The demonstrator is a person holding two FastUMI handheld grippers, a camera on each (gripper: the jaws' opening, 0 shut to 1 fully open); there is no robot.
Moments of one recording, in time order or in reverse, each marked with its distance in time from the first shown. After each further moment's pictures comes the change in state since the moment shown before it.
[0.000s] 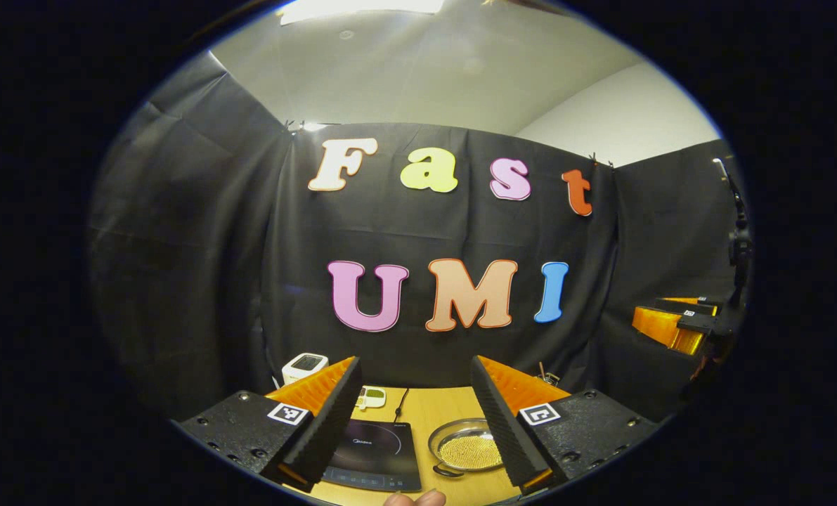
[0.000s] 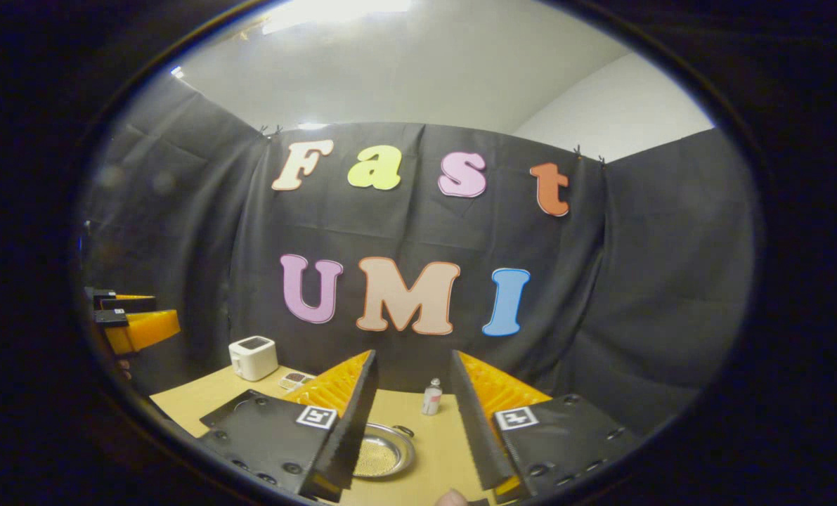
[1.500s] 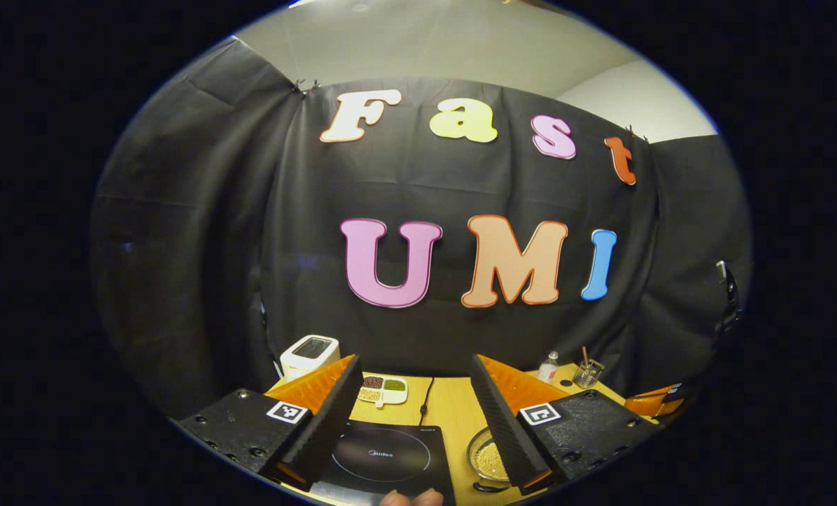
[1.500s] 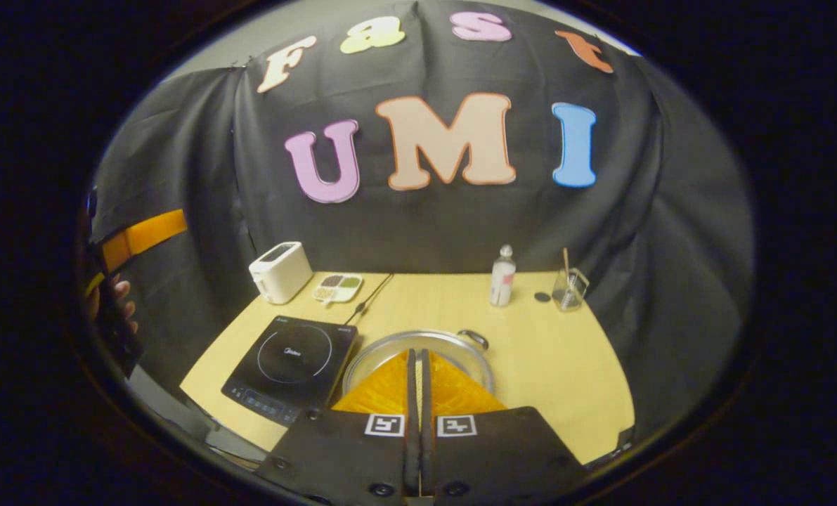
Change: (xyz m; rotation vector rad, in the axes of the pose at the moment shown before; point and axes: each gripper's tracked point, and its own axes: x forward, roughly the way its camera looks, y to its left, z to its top) left arm 0.130 0.079 -0.100 0.004 0.150 0.043; right arm 0.083 0.096 -0.262 0.173 0.614 0.139
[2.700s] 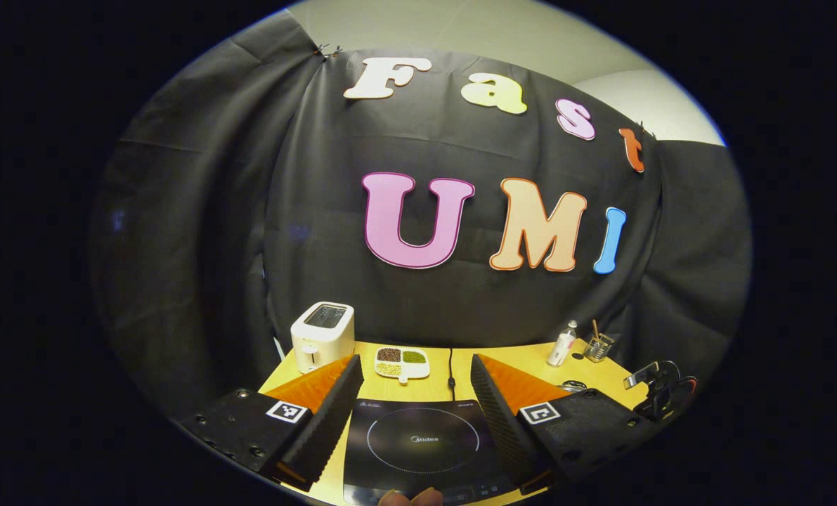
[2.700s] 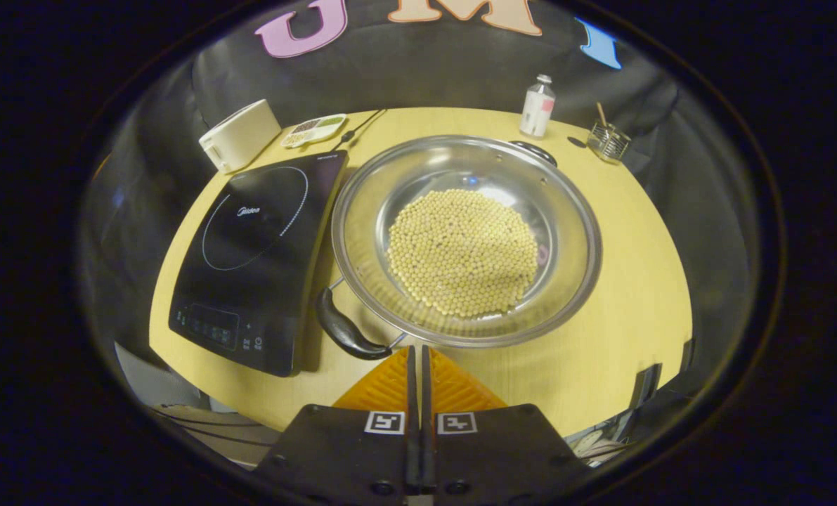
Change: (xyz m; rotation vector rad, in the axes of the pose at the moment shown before) left arm 0.010 0.098 -0.057 -0.052 0.075 -0.038; right arm 0.082 0.058 -0.231 -0.009 0.546 -0.103
